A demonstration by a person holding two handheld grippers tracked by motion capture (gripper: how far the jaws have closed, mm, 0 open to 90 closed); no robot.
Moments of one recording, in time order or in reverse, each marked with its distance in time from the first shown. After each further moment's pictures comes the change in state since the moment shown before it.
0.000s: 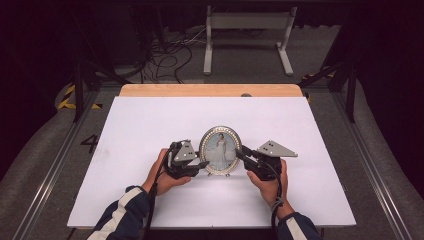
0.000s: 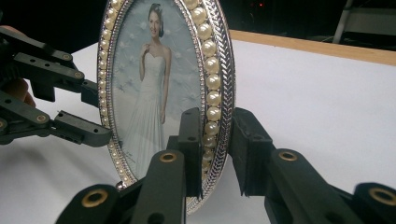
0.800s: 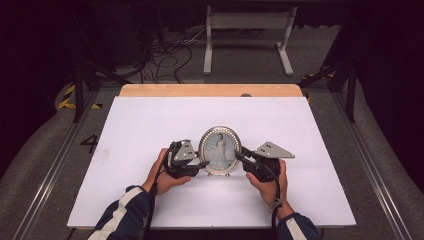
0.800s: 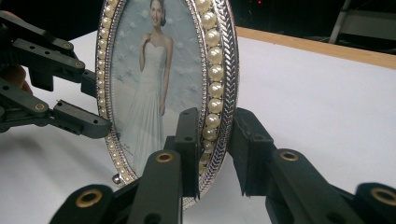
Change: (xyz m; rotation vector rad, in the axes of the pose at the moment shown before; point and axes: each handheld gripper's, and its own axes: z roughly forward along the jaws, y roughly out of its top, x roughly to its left) left arm 0.002 -0.001 0.001 -0.012 -0.010 -0.001; right arm 0.004 -0.001 0.001 0.020 -0.019 -0.037
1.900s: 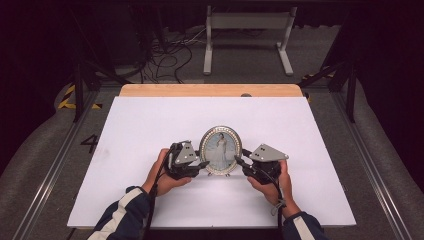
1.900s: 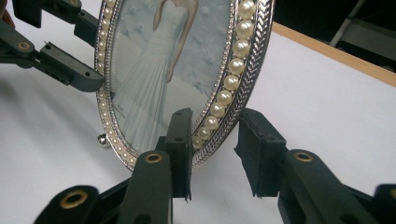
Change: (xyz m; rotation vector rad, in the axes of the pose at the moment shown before) left arm -0.006 0.002 -0.003 0.006 0.047 0.045; right arm 0.002 0.000 -0.001 0.097 -0.005 -0.198
